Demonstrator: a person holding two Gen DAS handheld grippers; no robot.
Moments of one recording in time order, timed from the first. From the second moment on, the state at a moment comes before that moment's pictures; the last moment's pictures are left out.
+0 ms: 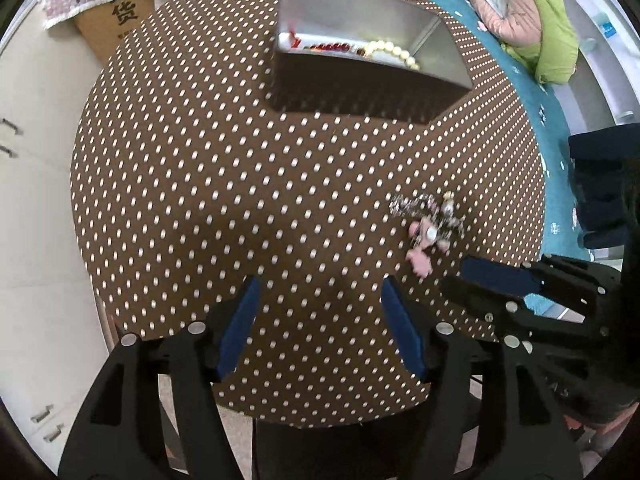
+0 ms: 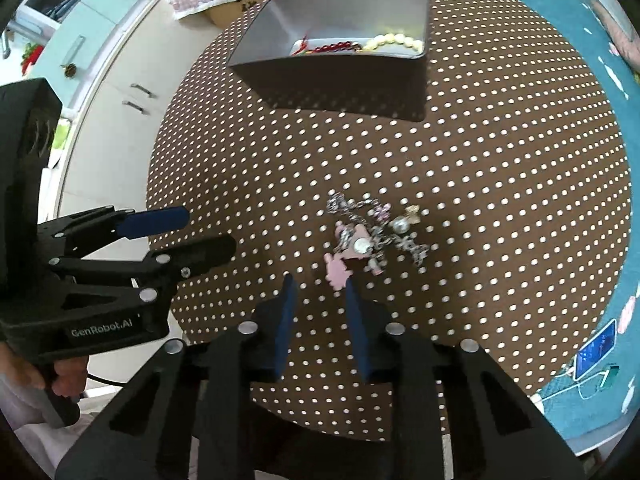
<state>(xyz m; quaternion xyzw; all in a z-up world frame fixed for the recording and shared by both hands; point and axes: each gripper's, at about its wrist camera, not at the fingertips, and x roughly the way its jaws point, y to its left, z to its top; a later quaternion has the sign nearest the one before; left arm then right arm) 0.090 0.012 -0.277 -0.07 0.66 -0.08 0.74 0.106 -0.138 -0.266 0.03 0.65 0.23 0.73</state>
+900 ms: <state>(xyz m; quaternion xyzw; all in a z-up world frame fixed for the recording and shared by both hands) 0.074 -0.010 -0.300 -0.07 0.68 -0.10 0.73 0.111 -0.139 -0.285 0.02 0.63 0.20 0.75</state>
